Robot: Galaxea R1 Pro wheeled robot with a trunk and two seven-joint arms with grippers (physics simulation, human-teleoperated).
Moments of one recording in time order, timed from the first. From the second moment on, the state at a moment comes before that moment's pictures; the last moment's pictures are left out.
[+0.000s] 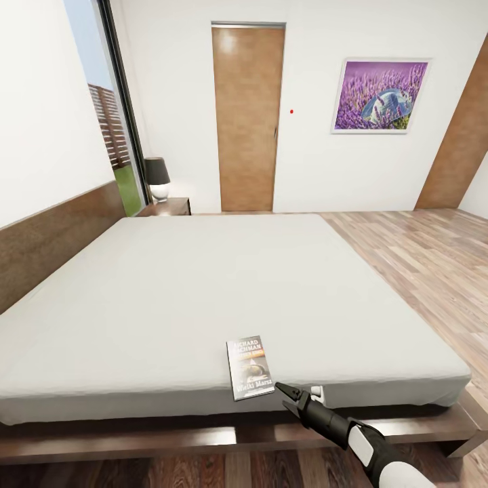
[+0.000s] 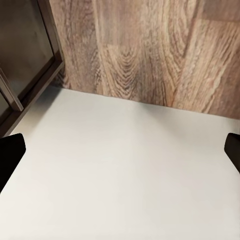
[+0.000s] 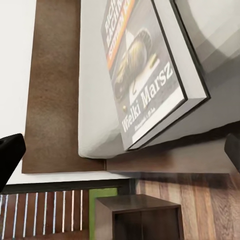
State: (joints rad) left arm 0.28 0.18 -0.08 -0.04 0.22 0.06 0.06; right arm -0.59 0.00 -0.57 -0.27 -0.07 0.46 1.06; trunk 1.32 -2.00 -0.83
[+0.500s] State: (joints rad) left arm 0.28 0.18 -0.08 -0.04 0.22 0.06 0.06; right arm -0.59 0.00 -0.57 -0.27 -0.07 0.46 1.16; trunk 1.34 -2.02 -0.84
